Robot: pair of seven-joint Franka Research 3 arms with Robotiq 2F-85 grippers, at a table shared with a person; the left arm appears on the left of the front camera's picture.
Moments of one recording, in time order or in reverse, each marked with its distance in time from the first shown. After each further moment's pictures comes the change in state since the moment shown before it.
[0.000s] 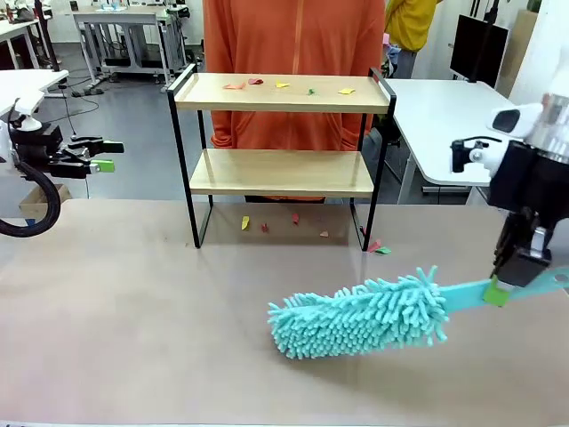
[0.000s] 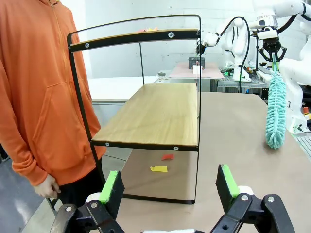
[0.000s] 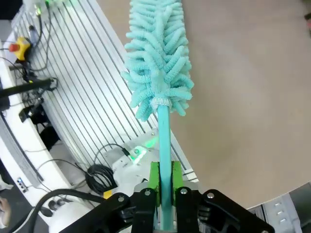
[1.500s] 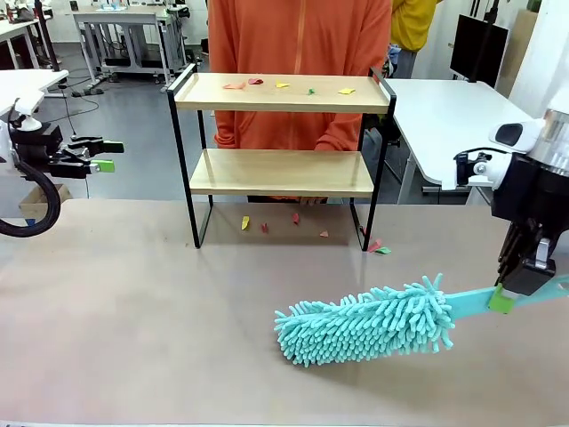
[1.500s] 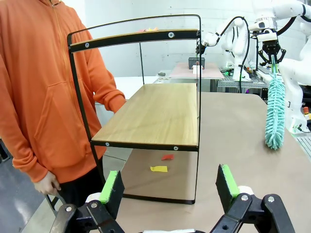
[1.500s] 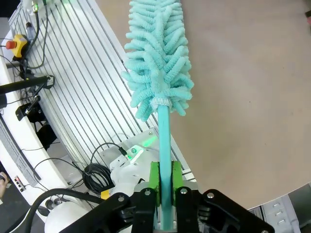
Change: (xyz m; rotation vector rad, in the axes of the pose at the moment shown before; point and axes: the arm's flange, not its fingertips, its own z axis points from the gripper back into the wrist) left arm 0.000 0.000 0.000 0.000 0.000 0.000; right arm -0.002 -0.003 -0.005 0.000 -0.003 0.005
